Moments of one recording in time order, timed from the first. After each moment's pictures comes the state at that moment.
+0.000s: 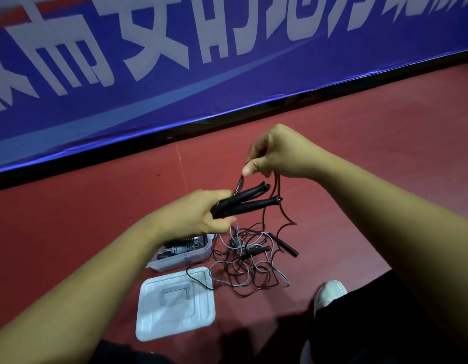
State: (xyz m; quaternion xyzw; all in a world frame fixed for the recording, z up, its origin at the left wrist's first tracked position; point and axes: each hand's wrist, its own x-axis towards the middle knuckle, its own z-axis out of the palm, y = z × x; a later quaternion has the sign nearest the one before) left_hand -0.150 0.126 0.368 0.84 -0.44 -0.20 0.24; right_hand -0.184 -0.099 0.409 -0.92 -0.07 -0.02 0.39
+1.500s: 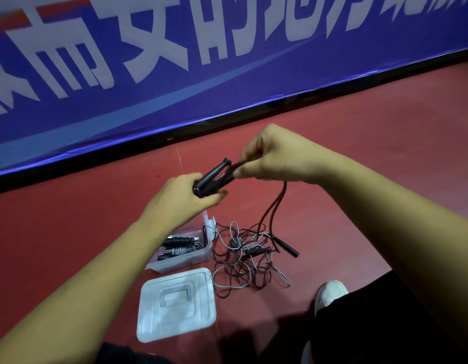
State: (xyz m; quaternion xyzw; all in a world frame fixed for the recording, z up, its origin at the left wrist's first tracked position) left_hand -0.133 0.132 0.359 0.94 -0.26 -0.03 0.23; right_hand -0.207 -0.082 0.434 -0.90 -0.07 0.04 0.43
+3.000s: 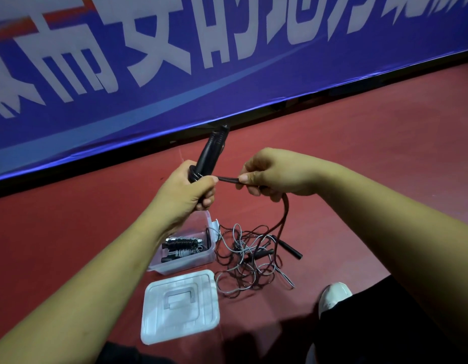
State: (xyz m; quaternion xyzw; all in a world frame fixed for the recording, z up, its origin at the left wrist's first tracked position) left_hand -0.143 0.125 0.374 0.71 -0.16 -0.20 0.66; right_hand -0.194 -0.079 0.401 -0.85 -0.03 0.16 0.50
